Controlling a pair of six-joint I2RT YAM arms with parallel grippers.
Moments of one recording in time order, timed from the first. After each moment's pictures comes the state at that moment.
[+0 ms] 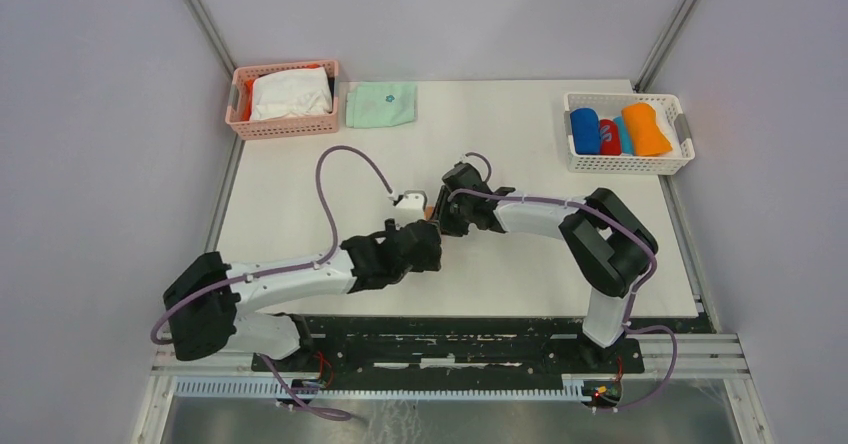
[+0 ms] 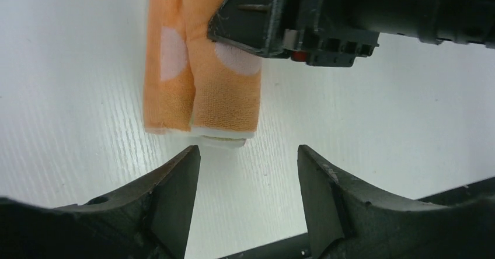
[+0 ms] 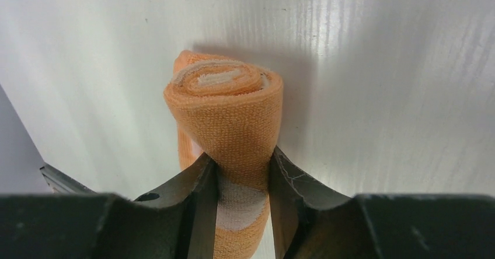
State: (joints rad) left arm -1.04 1.29 0.76 -0.31 -0.43 -0.83; right arm 0.73 1.83 1.04 -0.10 -0.06 0.95
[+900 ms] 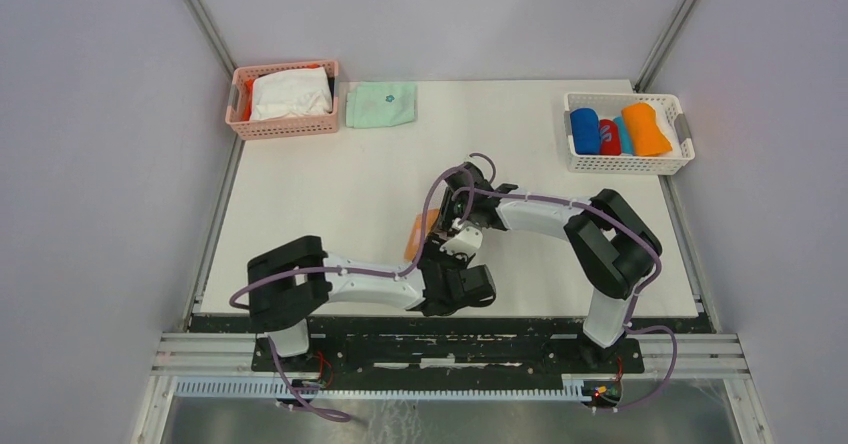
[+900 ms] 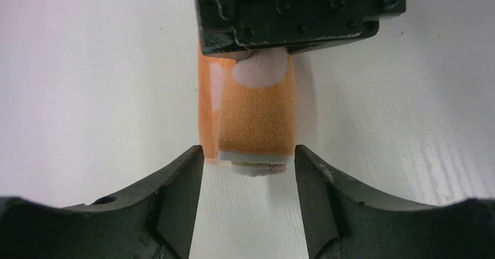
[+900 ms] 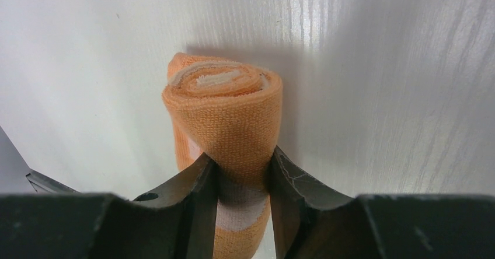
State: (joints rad) left arm -1.33 1.77 1.00 -0.46 -1.00 -0.66; right arm 0.73 1.81 1.06 -0.22 -0.03 0.95
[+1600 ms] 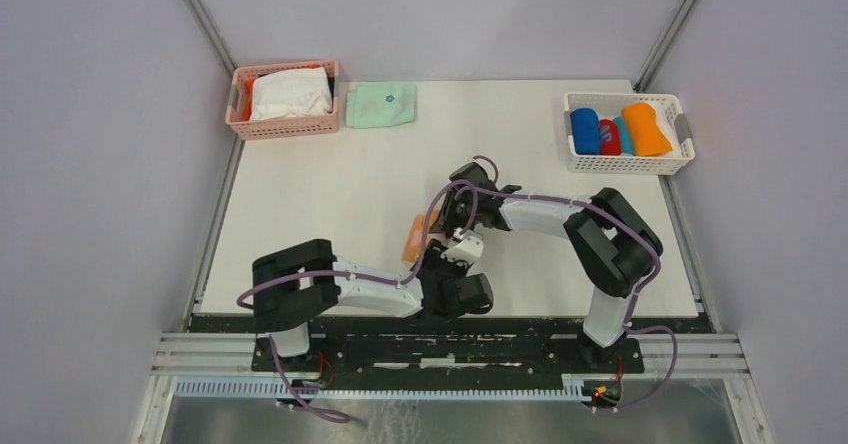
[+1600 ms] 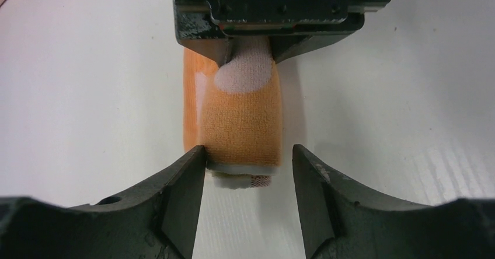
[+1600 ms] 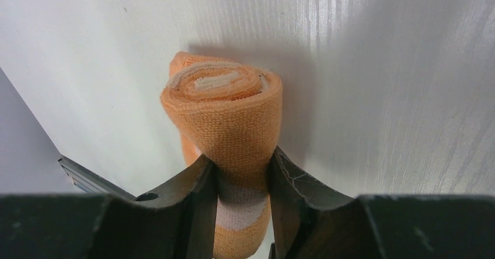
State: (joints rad) left arm -1.36 1.74 0.90 -0.26 -1.06 -0.58; right arm 0.71 1.81 1.03 -0.16 -0.12 0.99
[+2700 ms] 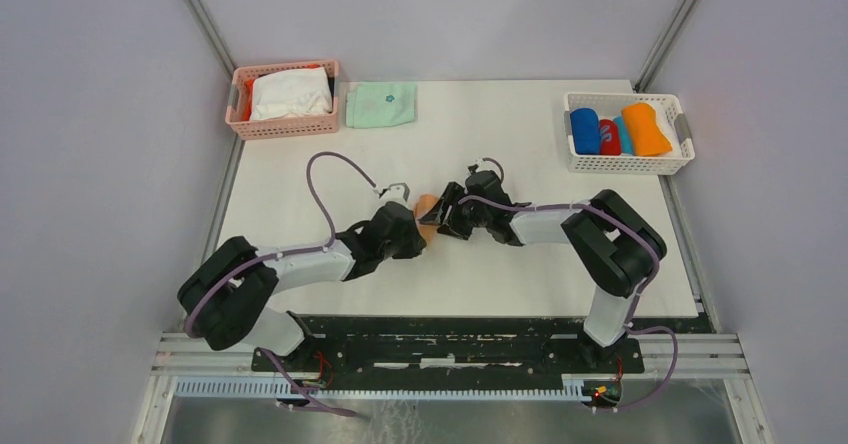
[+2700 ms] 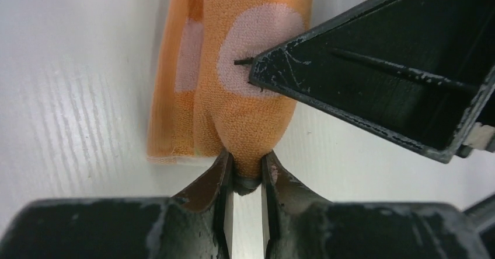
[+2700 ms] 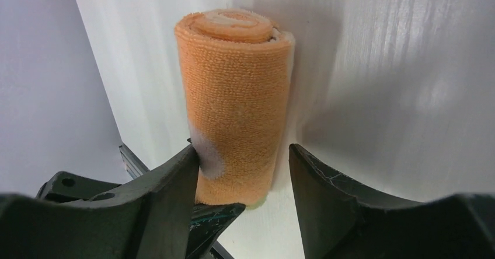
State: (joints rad) left arm -0.83 1.44 0.61 0.07 -0.22 -0.72; right arm 0.67 1.78 0.84 0.27 -0.24 1.04
